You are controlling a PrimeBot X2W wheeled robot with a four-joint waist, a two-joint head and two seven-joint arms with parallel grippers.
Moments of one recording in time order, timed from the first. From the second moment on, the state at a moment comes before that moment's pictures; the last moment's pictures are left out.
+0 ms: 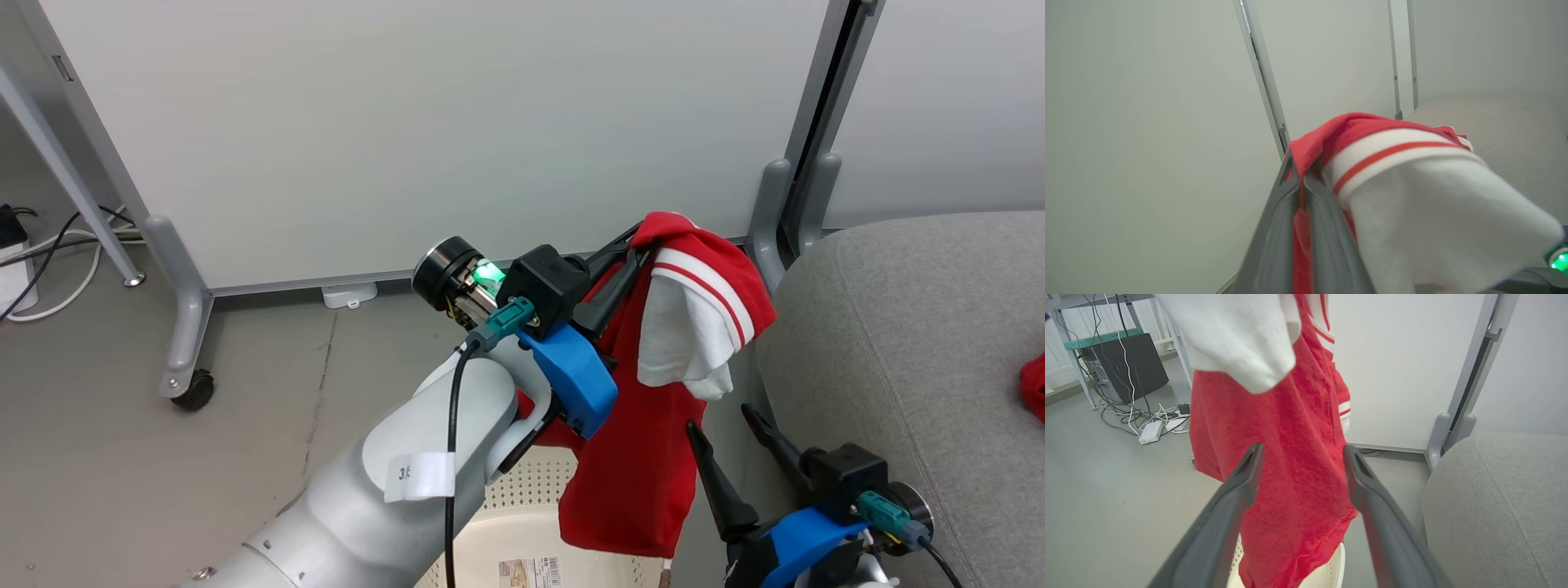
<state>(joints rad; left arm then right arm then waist) -0.82 0.05 -0.99 0.63 -0.59 -0.07 -0.26 -0.05 -0.05 0.15 0.16 0.12 0.13 -0.04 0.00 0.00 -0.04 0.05</state>
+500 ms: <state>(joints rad) -0.82 0.05 -1.03 0.63 -0.63 -0.06 -0.26 -0.12 -0.05 0.28 0.21 0.18 0.13 -0.05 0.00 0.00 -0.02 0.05</state>
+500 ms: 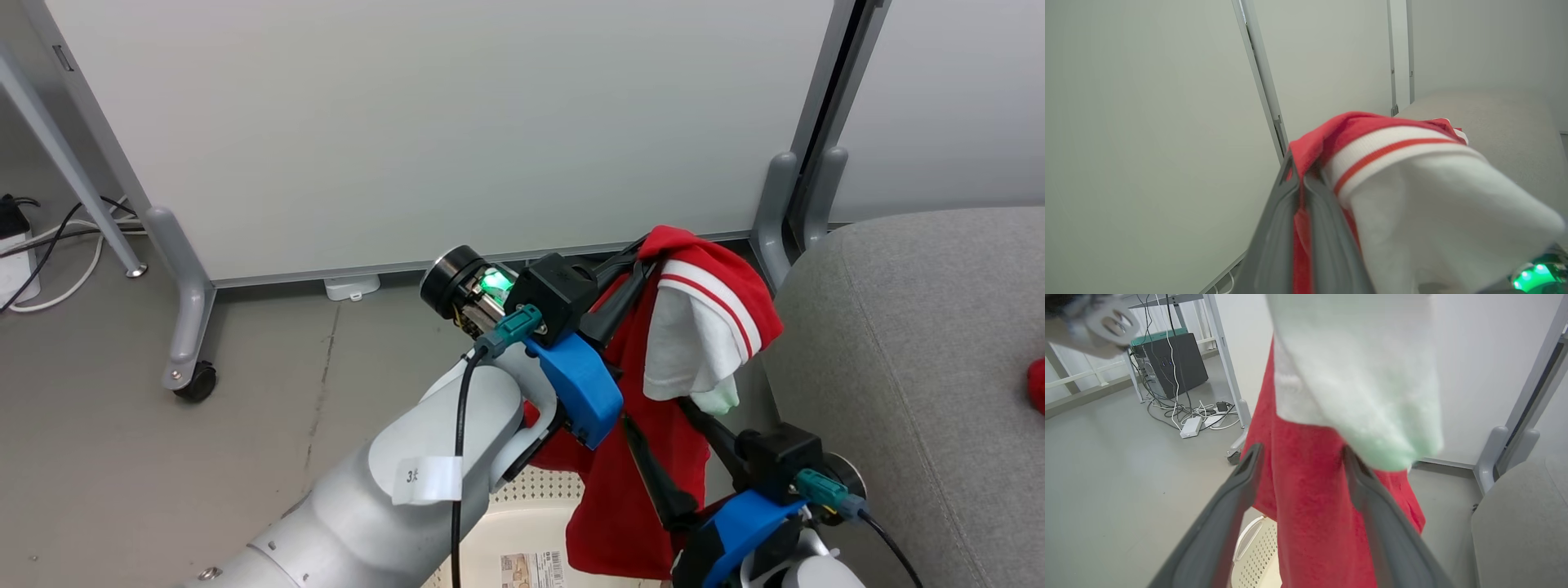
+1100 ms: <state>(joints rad) -0.83 0.05 -1.08 0.63 -0.67 -0.05 -0.26 -0.34 -0.05 0.31 0.47 0.16 0.13 -0.08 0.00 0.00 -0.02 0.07</state>
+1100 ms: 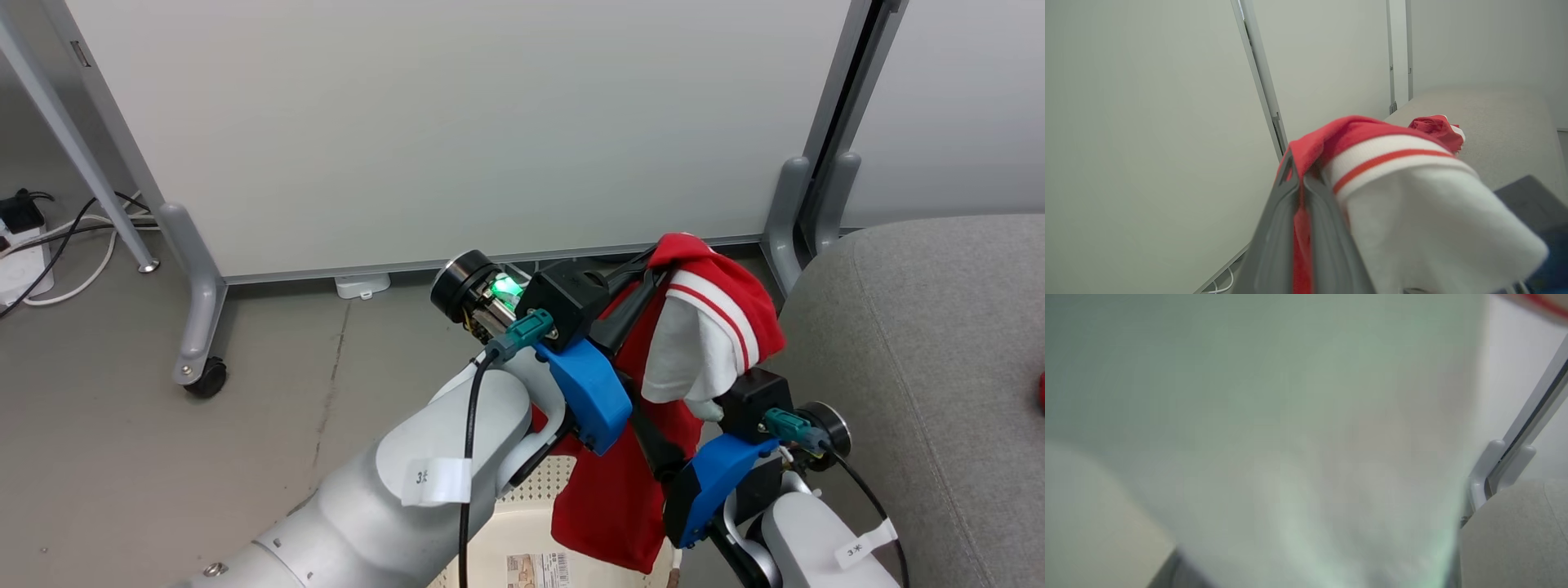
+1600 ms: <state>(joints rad) -0.84 0.05 -1.11 0.62 -0.71 -0.05 -0.26 -0.45 -0.05 0.43 0.69 0.27 0.13 -0.13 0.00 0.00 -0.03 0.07</state>
